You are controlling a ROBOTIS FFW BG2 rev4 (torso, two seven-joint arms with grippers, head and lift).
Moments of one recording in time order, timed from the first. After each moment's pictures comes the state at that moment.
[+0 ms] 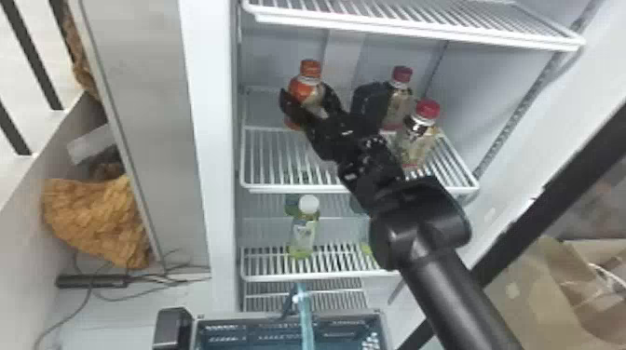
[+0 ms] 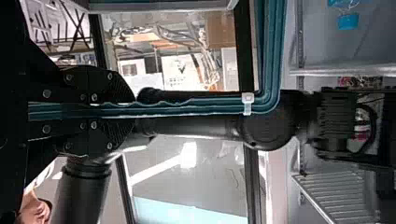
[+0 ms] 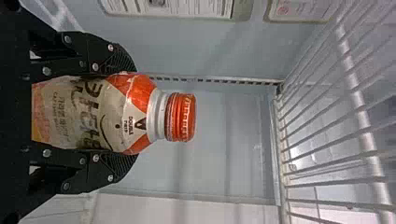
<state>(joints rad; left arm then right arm) 0.34 0.25 -0.19 -1.92 1.35 1.17 -0.56 -0.32 -0.17 0.28 -1.43 -0.21 0.05 0.16</state>
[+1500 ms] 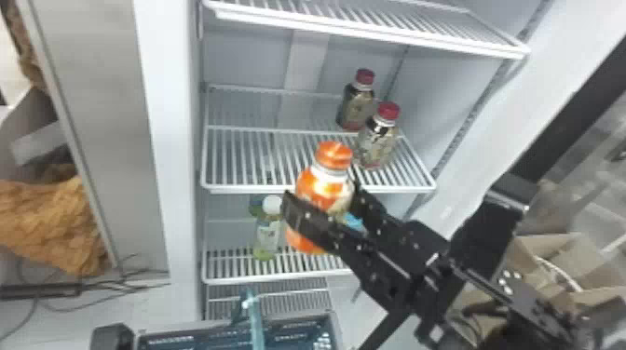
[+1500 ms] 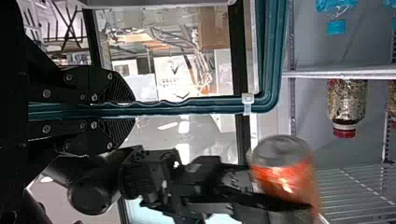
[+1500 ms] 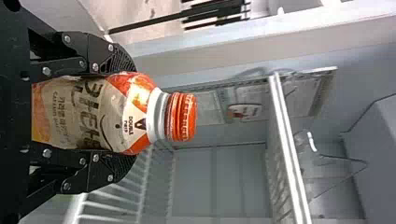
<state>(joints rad) 0.39 0.25 -0.15 -1.94 1.36 1.17 -0.56 0.60 -0.20 -0.07 -2.72 -0.28 0.70 0.35</state>
